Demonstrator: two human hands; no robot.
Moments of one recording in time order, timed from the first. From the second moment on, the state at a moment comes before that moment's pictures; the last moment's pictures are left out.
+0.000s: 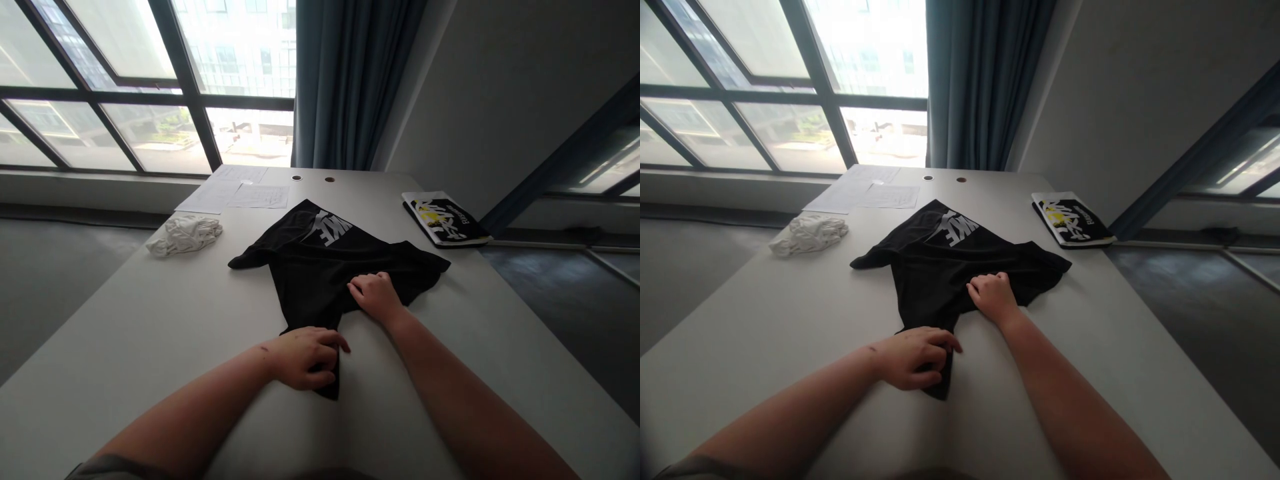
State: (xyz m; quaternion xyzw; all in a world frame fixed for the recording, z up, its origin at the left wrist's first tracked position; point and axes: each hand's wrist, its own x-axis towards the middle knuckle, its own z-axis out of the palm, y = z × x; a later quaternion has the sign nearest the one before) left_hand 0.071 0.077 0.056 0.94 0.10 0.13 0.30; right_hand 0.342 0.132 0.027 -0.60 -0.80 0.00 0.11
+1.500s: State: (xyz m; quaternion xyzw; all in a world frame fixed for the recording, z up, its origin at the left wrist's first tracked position) left_hand 0.081 0.058 0.068 0.95 0.10 0.00 0.31; right_hand 0.309 0.295 -0.008 -0.67 -0.73 0.08 0.04
